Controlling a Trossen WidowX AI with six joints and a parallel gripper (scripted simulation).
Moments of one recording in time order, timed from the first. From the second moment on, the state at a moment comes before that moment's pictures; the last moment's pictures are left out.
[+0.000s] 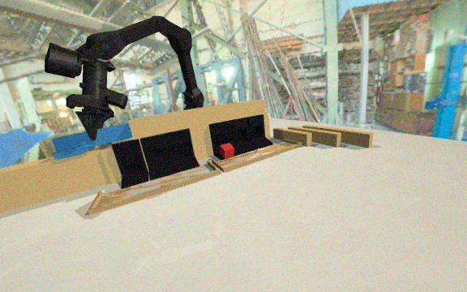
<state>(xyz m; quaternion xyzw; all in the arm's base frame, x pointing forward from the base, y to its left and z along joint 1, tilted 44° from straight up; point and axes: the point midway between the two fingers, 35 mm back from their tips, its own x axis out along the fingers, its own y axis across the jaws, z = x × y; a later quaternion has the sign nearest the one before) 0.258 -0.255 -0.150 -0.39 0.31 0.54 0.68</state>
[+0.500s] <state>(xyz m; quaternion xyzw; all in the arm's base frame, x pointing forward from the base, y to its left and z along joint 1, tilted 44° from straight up) 0.255 -0.239 -0.136 -0.39 0.31 0.54 0.68</state>
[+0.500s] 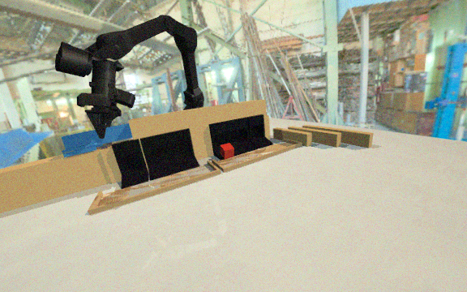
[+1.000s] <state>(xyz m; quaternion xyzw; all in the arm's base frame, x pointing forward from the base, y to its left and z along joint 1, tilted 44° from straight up) 0.255 -0.229 -0.125 -0.41 0.33 0.52 0.67</state>
